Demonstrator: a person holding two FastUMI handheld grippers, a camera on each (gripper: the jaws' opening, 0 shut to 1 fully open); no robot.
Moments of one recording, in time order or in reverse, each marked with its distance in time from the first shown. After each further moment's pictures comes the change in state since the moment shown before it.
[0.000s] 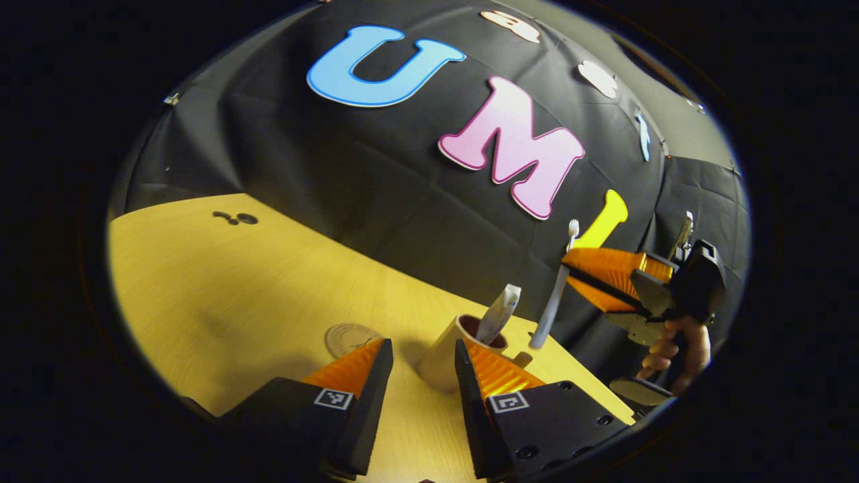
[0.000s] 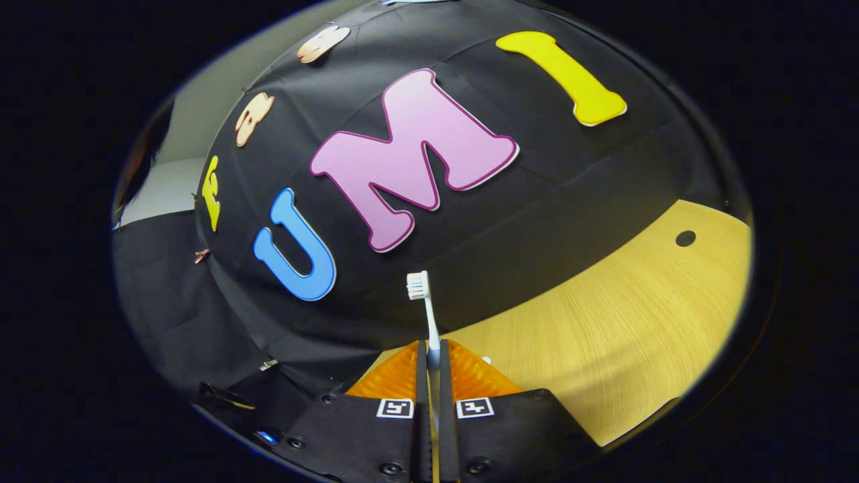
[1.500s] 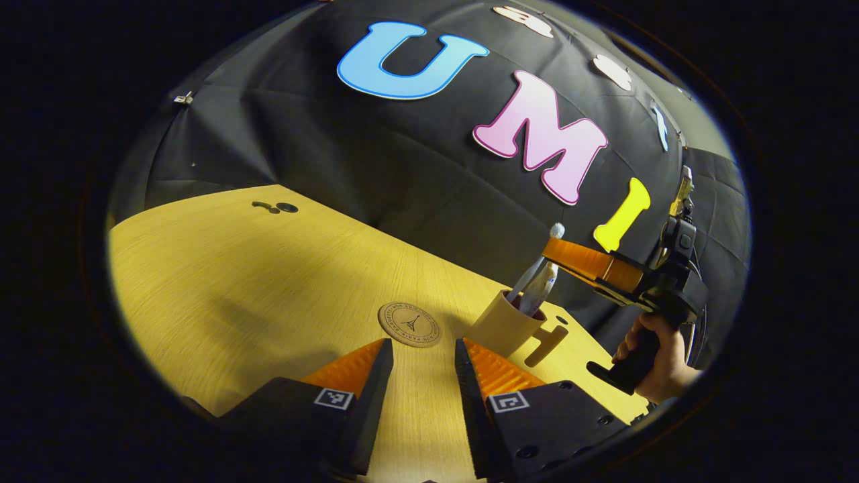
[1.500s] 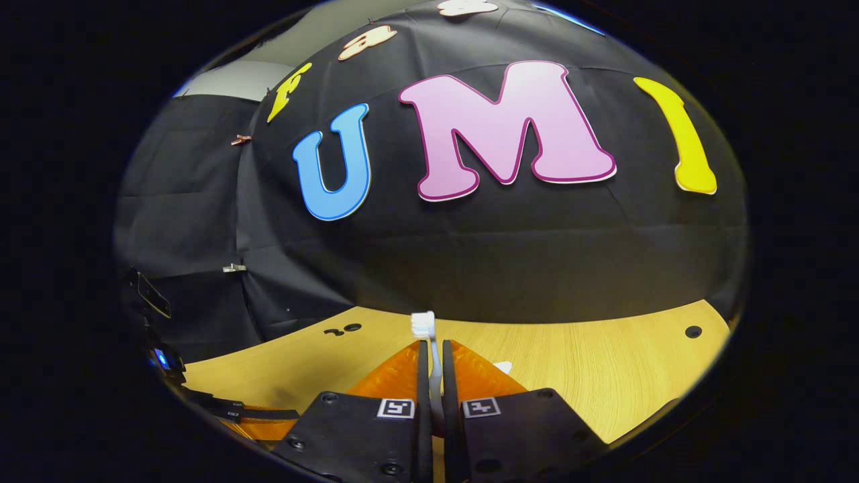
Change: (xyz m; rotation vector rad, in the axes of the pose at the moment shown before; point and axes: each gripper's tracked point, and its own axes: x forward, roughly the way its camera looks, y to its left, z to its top) left arm -0.013 0.040 -0.019 0.011 0.044 0.091; right arm 0.033 -0.002 -0.064 -0.467 0.109 0.057
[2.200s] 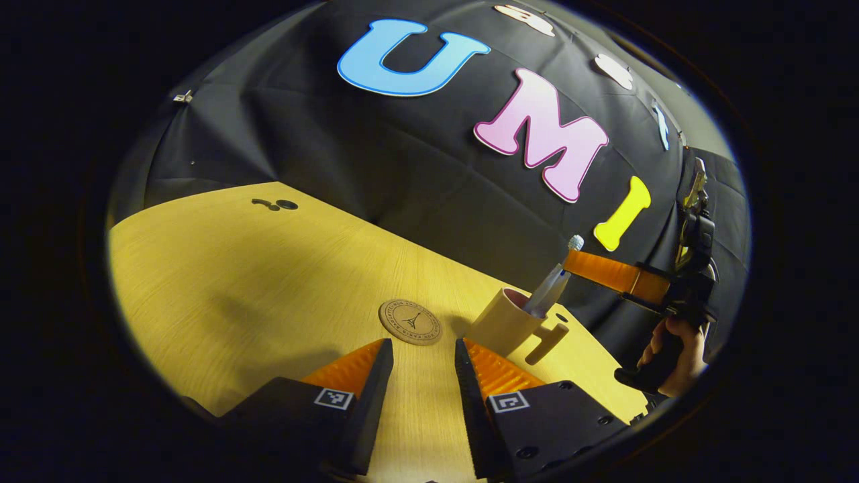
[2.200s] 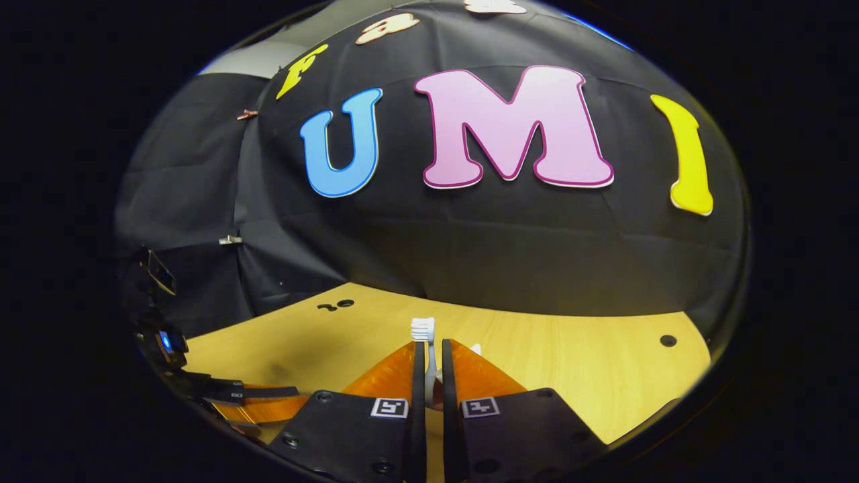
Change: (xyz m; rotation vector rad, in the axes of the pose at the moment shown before) left arm 0.001 0.000 -0.003 -0.001 0.018 -0.002; right arm -0.034 0.002 -0.005 -0.131 0.094 -0.042
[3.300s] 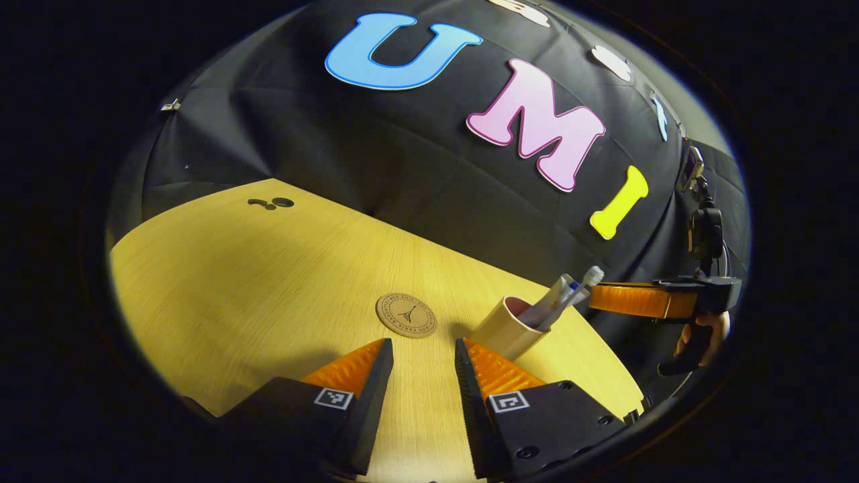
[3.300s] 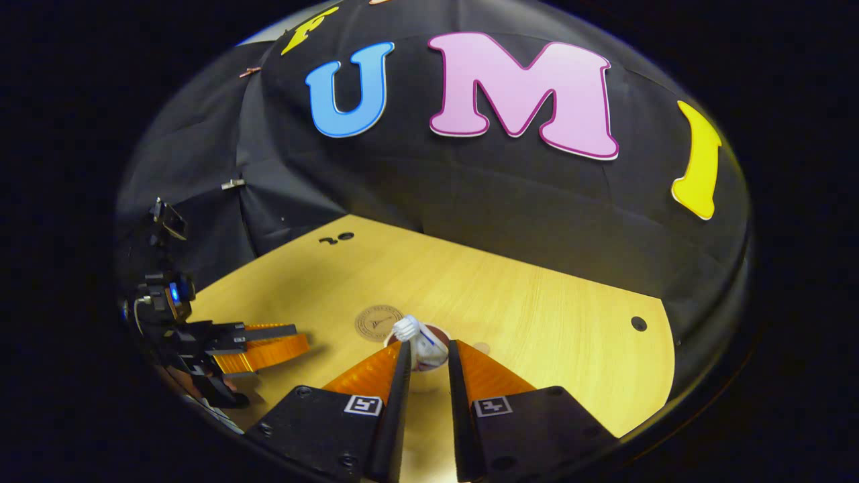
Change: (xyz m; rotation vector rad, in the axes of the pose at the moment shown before) left arm -0.017 -0.009 0.006 0.029 0.088 0.005; right arm -0.063 -0.003 -0.031 -0.065 0.373 0.002
